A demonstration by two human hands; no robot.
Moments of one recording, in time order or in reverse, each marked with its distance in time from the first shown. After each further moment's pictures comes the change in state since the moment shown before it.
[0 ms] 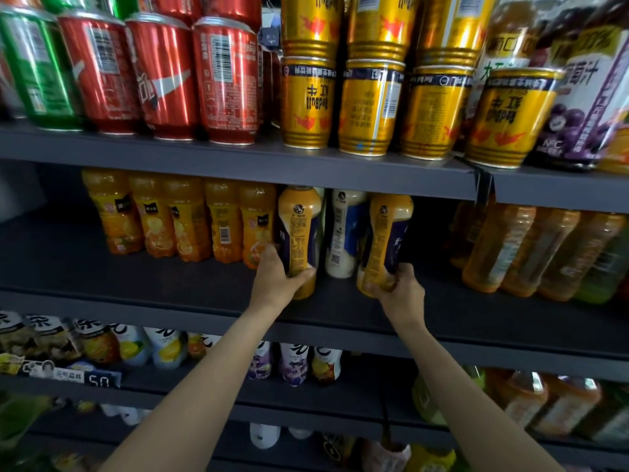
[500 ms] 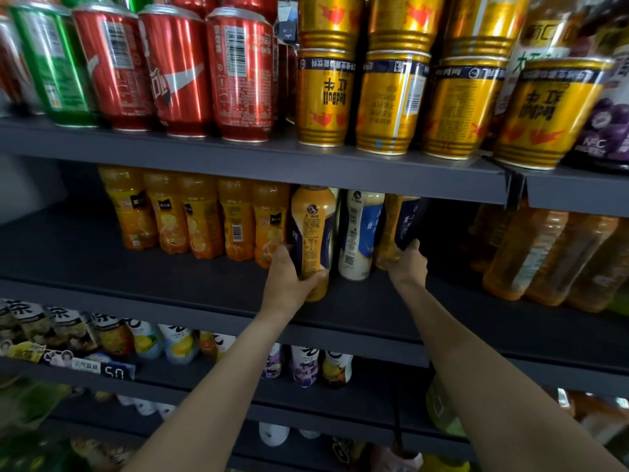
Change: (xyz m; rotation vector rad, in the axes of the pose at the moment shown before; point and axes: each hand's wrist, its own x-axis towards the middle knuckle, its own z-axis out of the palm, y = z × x) left_hand -0.003 0.000 0.001 -0.051 0.019 0.045; right_hand 0.068 -0.016 0.025 -0.067 -0.051 0.194
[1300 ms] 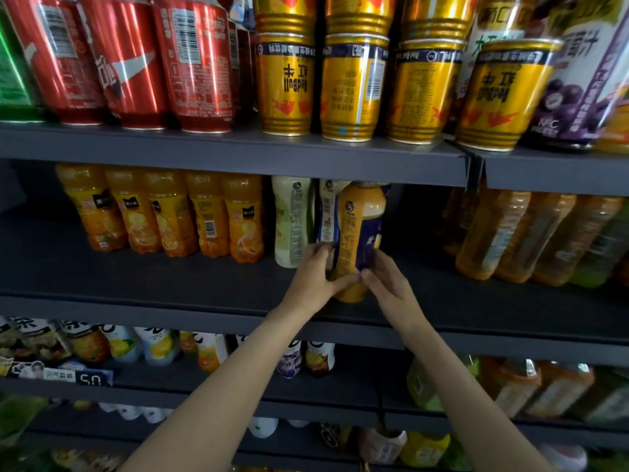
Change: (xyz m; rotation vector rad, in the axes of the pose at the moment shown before) left_hand -0.009 0.028 0.050 0.122 -0.312 0.139; right_hand -0.085 0.031 -0.036 0.484 -0.337 -0.380
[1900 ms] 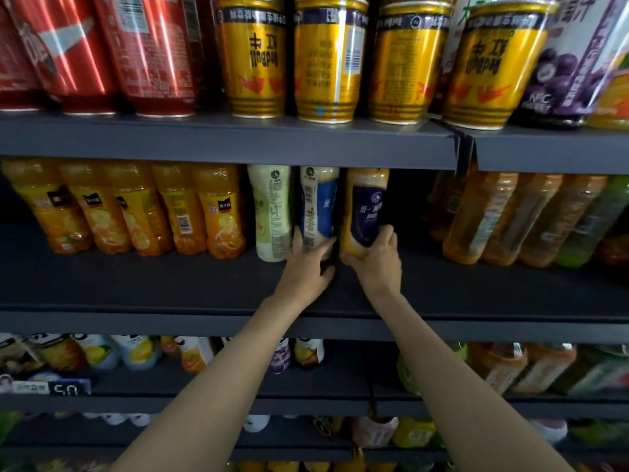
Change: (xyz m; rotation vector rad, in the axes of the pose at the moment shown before) left_hand 0.027 -0.024 0.021 0.291 -0.054 0.023; right_hand 0.049 0.016 0.008 -0.647 0.392 0.194
